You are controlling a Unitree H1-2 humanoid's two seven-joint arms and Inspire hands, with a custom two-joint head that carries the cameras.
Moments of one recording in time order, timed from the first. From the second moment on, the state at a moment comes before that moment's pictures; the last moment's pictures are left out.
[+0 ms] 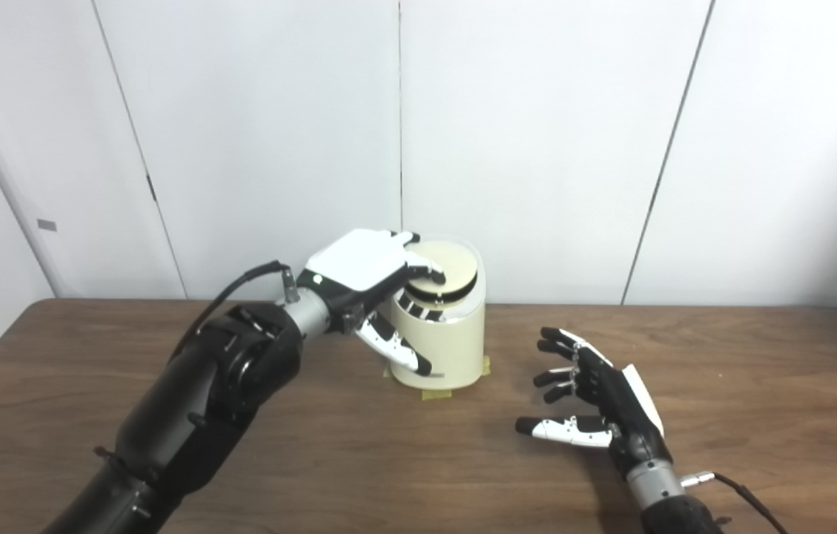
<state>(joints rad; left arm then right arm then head) -0.72 0.41 -0.43 -0.01 0.82 0.02 -0.50 -0.25 -0.11 0.04 0.17 -0.15 -0.12 0.00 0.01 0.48</state>
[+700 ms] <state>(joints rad) -0.67 0.38 -0.47 0.03 0.90 -0.01 -0.38 -0.24 -0.11 0.04 0.14 -0.15 -0.09 0.00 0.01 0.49</state>
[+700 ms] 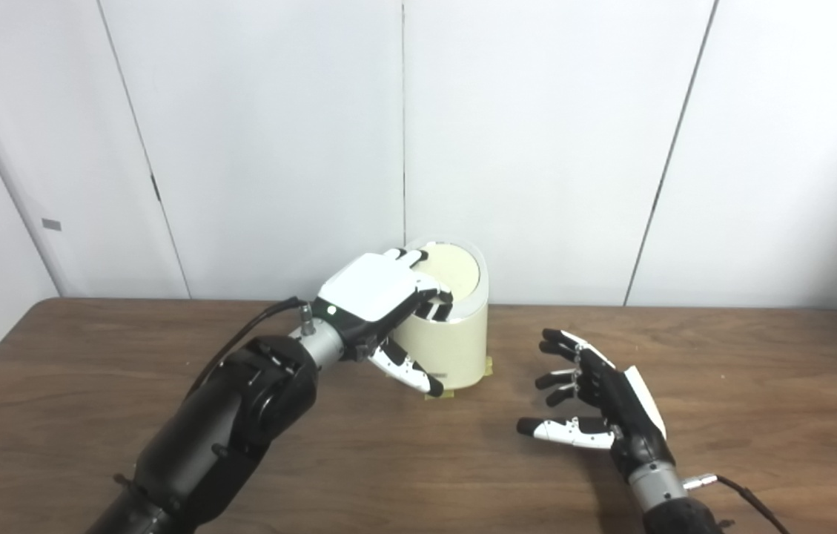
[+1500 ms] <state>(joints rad) -0.28 0.20 0.00 -0.06 0.20 -0.09 -0.15 -0.22 -0.11 0.03 0.14 -0.15 -0.09 -0.01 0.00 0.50</state>
